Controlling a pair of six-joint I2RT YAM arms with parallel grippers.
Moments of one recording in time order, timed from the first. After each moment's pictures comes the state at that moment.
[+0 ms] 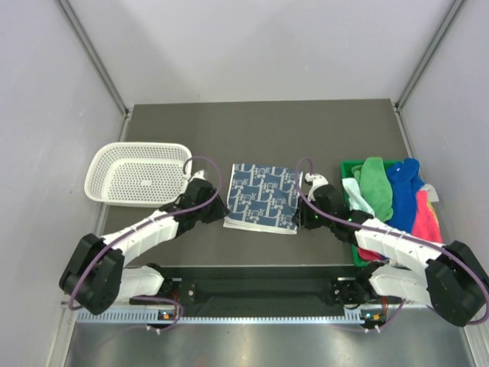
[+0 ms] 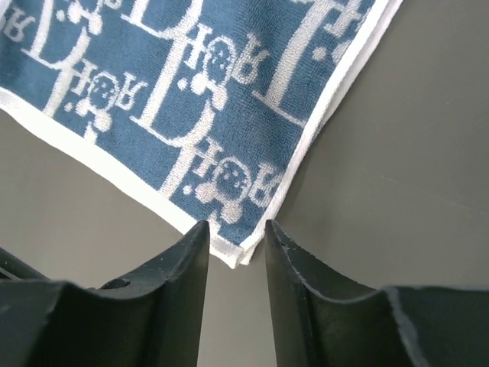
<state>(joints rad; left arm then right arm) -0.55 1.26 0.56 -0.13 -0.01 -0.84 0.65 1.13 0.47 -0.08 -0.03 0.44</state>
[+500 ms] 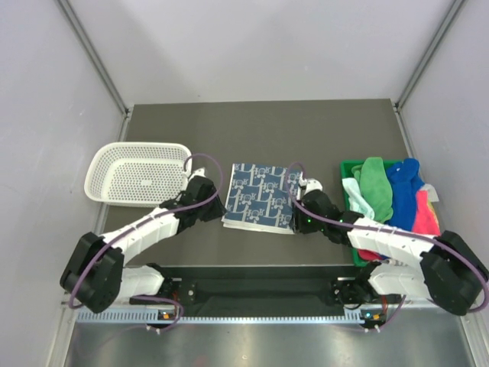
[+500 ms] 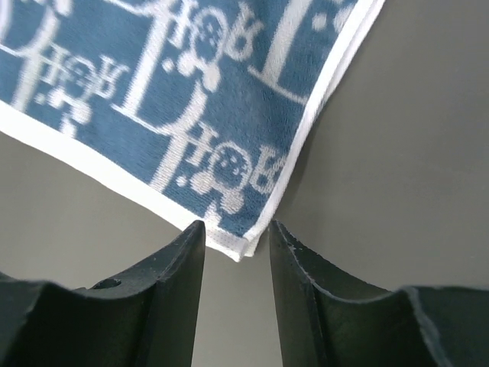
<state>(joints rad) -0.55 1.22 0.61 -0.21 -0.06 -0.80 0.75 1.15 0.49 -0.15 0.11 0.51</state>
